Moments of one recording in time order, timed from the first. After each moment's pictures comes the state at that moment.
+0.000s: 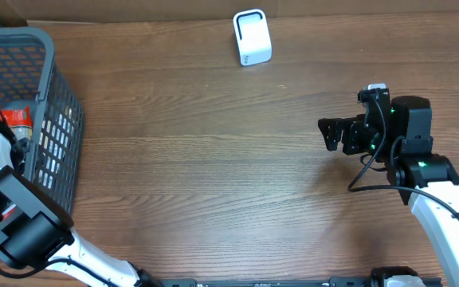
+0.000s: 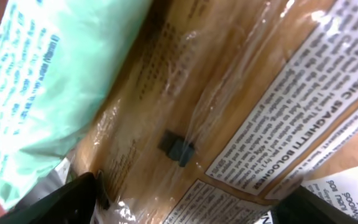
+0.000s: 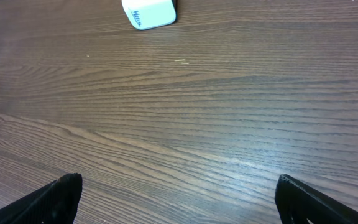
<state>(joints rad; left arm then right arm) 0.74 2.01 1.53 -0.84 -0.31 0.07 0.05 1.23 0.83 -0.36 -0.36 0.08</state>
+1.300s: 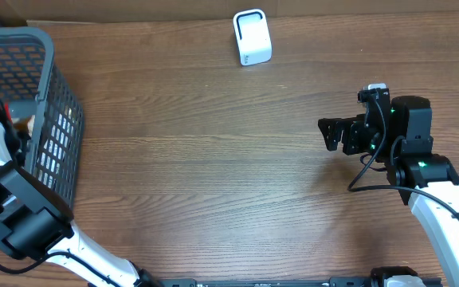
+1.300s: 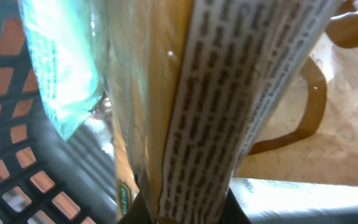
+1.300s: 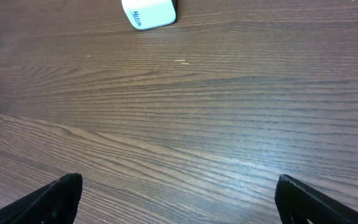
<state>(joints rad) 0.70 2.06 1.77 -1.15 -0.30 -0.02 0.05 1.23 0.83 -0.36 -0.36 0.08</state>
